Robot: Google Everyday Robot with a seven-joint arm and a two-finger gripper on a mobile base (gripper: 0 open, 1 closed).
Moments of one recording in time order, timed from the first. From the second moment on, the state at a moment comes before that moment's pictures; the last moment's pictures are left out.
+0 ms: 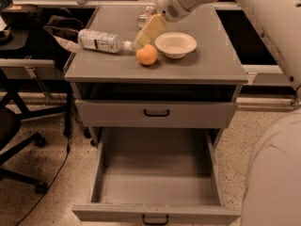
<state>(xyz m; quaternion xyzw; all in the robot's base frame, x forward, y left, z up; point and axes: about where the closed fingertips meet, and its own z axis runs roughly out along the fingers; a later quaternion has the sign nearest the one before) 0.724 0.003 0.970 -0.57 0.69 0.13 0.41</state>
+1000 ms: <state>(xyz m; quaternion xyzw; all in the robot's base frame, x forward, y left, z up) 0.779 0.046 0.947 -0.59 0.67 0.16 0.41</state>
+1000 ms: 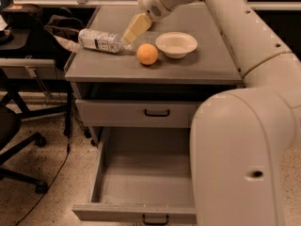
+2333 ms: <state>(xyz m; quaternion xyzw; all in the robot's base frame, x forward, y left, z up) 0.820 0.100 0.889 -0.58 0.68 0.22 0.39</state>
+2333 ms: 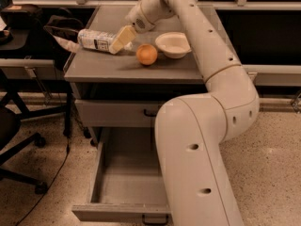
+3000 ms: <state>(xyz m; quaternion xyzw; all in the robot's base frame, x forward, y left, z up) 0.822 0.149 0.876 -0.59 0.67 0.24 0.38</state>
